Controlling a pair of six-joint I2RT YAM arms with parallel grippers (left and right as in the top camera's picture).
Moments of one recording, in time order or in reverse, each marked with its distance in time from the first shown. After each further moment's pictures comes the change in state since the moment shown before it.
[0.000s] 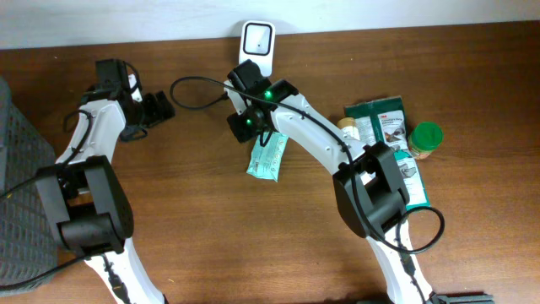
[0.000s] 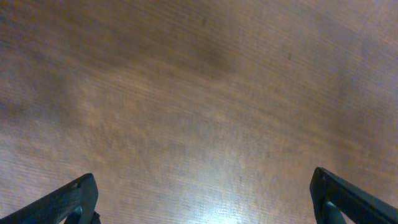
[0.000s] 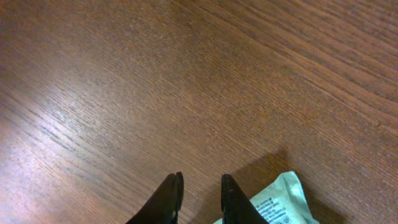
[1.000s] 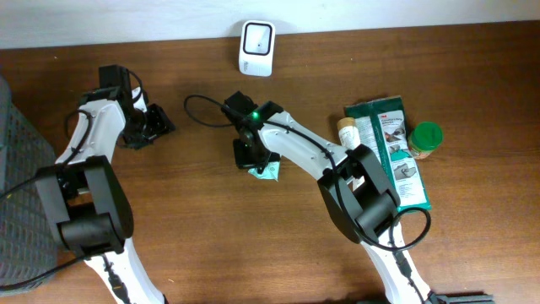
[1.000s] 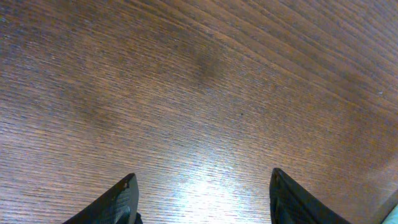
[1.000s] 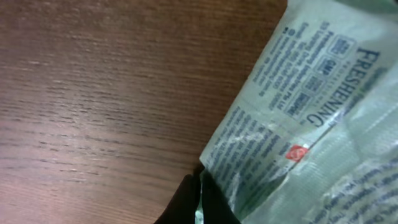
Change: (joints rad) left arm 0.000 0.000 0.000 -0.176 0.077 0.000; right arm 0.069 0.018 -0.120 -0.132 0.091 0.447
